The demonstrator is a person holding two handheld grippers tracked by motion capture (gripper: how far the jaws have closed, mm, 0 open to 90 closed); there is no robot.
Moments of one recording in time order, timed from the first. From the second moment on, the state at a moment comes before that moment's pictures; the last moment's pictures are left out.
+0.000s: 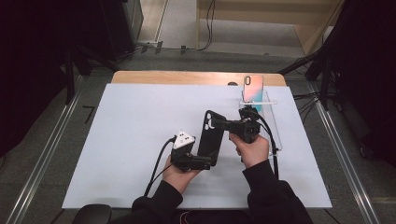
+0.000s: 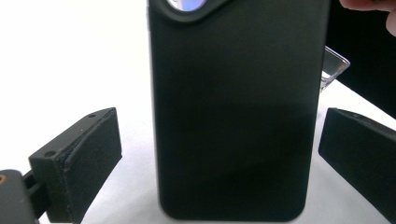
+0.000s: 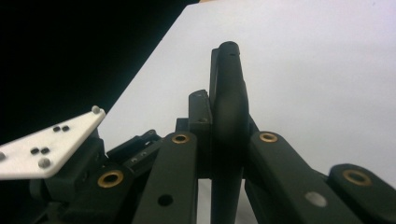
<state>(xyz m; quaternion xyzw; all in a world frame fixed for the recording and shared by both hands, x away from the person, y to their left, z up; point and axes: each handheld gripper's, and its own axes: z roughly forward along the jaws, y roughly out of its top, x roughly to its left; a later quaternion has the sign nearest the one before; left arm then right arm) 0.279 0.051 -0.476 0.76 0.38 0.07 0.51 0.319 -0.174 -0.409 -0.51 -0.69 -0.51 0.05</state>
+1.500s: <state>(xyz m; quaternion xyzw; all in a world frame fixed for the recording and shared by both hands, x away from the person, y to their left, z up) 0.321 0.111 -0.411 0.83 0.22 -0.06 0.51 0.304 -0.180 -0.416 -0.31 -0.81 -0.50 0.05</state>
